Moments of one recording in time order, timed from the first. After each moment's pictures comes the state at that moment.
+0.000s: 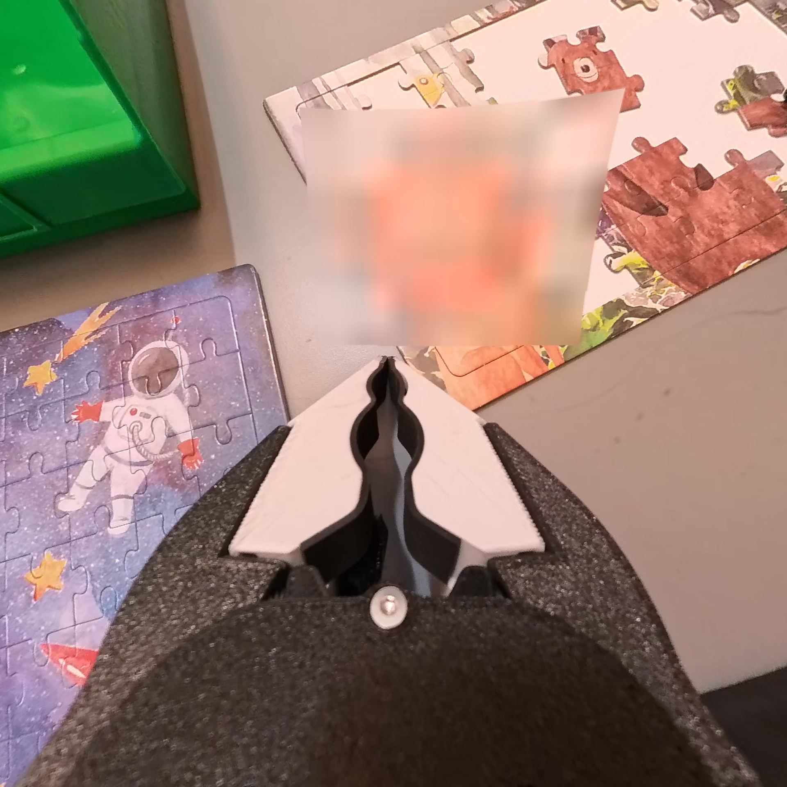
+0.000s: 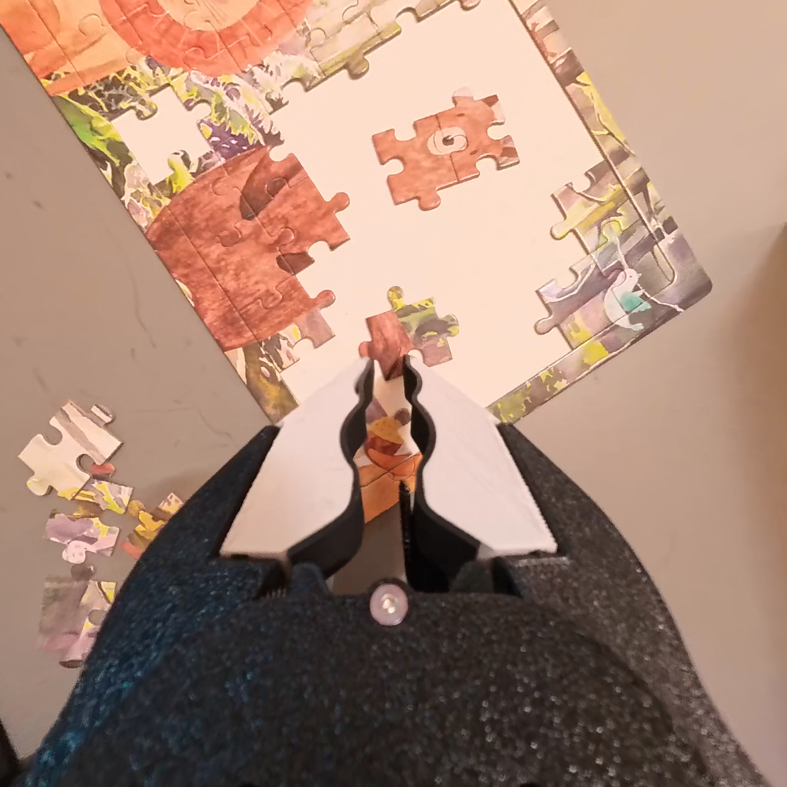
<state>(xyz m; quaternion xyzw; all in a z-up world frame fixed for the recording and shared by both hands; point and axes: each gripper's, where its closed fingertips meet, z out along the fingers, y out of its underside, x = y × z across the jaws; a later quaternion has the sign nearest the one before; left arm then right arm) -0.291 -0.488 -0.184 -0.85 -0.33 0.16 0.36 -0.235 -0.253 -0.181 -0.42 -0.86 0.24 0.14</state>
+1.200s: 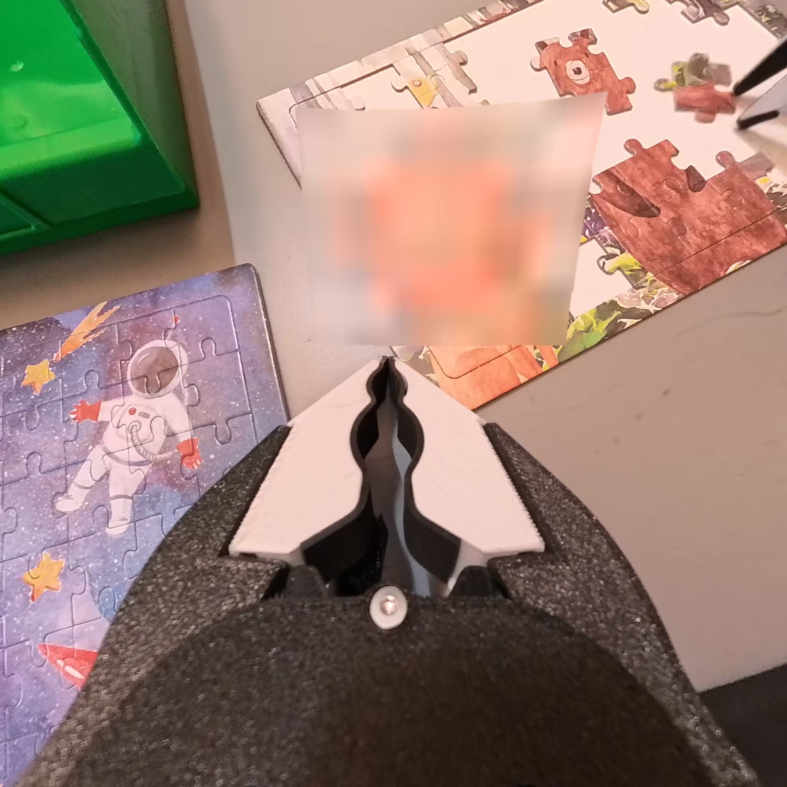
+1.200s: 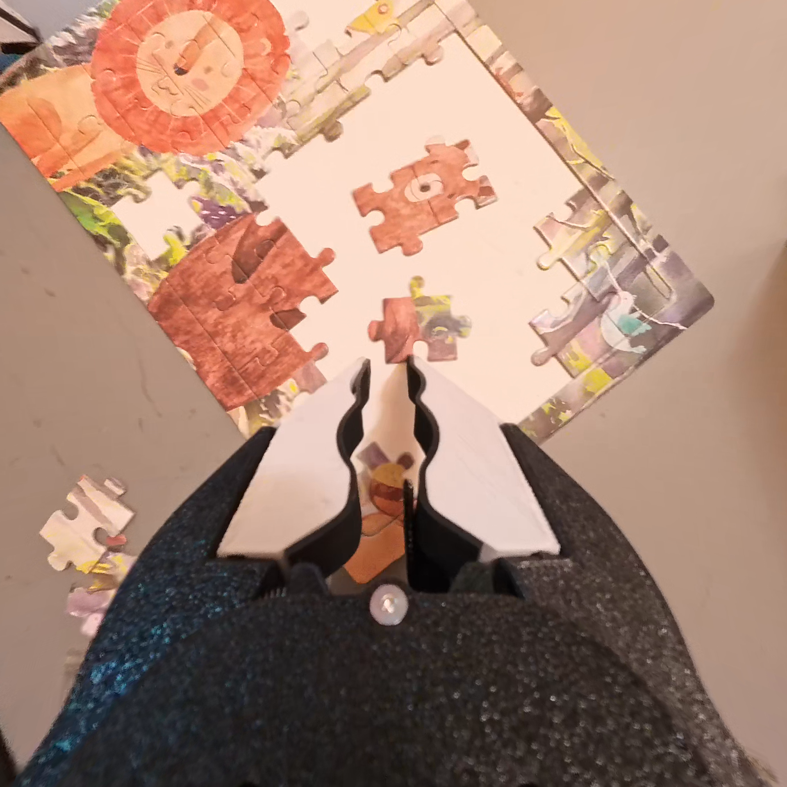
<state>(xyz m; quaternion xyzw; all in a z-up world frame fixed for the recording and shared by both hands) -0.290 -0.487 -0.184 -0.85 -0.34 0.16 0.36 -0.254 -0.265 -0.181 -0.45 -0.84 0.27 0.14</state>
